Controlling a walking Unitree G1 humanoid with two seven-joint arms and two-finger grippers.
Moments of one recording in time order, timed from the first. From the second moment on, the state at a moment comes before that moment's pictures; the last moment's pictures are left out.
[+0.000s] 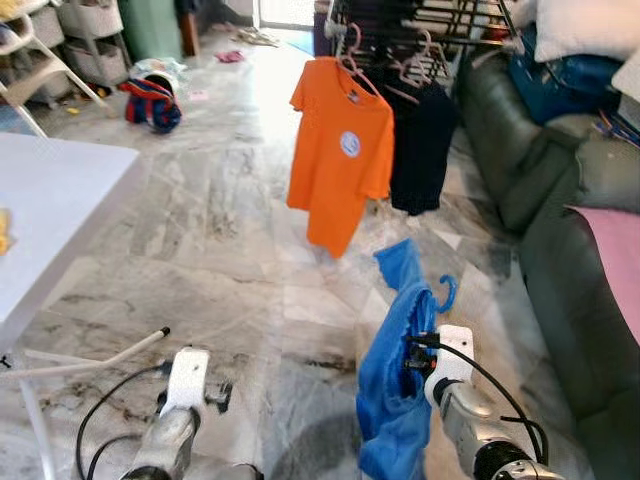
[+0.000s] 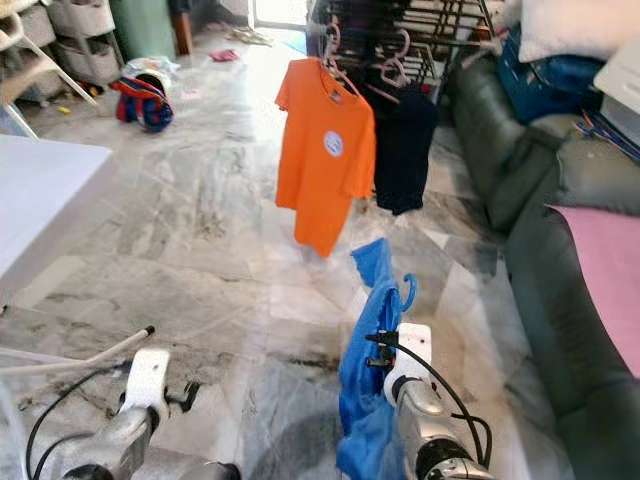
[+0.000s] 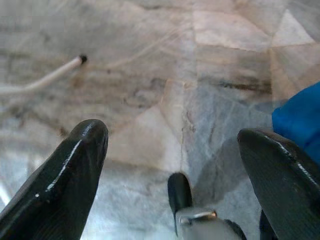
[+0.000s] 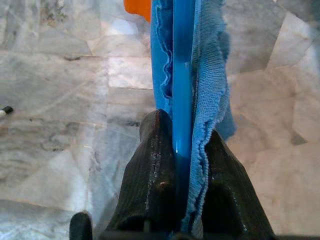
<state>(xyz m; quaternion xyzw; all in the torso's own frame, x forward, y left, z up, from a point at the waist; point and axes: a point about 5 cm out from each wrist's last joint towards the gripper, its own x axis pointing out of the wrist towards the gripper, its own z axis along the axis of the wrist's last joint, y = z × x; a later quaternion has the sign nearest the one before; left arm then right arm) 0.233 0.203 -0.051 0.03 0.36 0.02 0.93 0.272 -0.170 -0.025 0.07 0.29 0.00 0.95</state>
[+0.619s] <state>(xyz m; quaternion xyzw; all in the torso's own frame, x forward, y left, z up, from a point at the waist) 0.232 0.195 -0.054 0.02 0.37 0.01 0.93 0.263 -0.156 -0.035 0.06 0.32 0.01 0.95</state>
